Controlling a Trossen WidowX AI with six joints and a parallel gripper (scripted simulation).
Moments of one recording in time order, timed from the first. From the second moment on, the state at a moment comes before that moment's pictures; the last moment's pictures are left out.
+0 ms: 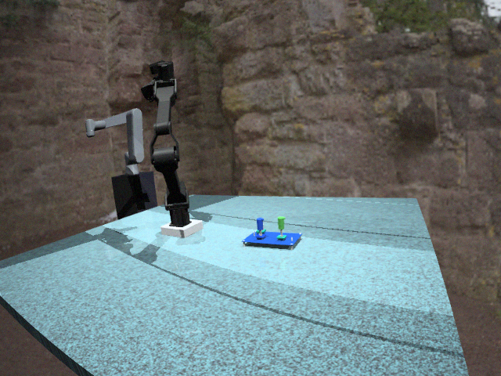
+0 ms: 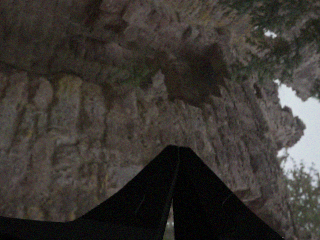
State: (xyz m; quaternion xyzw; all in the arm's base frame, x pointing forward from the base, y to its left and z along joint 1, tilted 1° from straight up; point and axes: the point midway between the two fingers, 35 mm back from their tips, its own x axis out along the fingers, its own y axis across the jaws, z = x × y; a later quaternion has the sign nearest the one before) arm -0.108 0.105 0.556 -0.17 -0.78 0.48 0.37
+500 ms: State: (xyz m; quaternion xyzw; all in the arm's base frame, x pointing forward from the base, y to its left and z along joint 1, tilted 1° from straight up) arm -0.071 0.218 0.503 -0.40 -0.67 0.49 0.38
